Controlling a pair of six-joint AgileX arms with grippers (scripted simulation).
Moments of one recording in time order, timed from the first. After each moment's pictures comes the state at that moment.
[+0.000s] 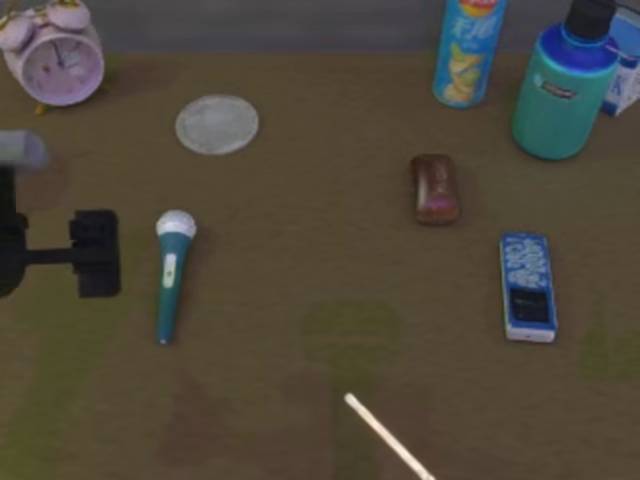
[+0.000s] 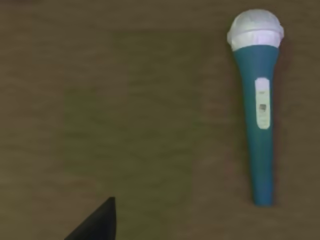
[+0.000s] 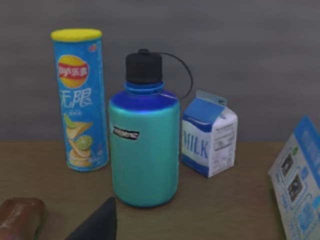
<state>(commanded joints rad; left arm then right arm) -0.19 1.10 0.71 -0.50 -0.02 -0.17 0.00 0.00 0.00 0.00 0.00 0.00</state>
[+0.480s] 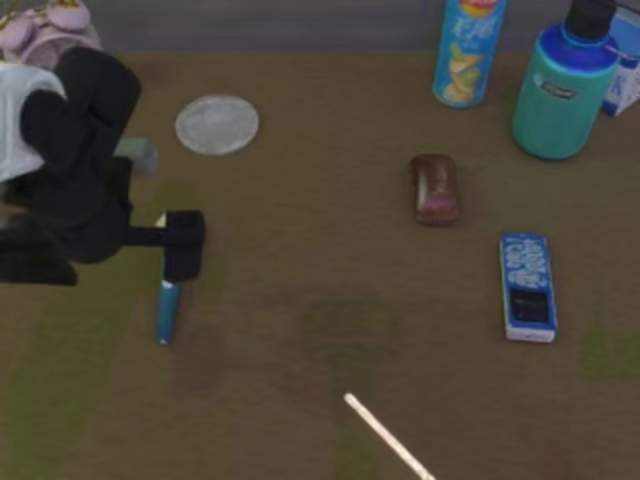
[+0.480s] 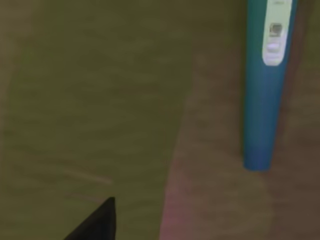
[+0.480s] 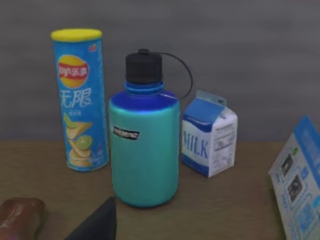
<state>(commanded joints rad) -0.30 1.71 1.11 -0.79 -0.02 -0.28 0.00 0.00 0.00 0.00 0.00 0.00</state>
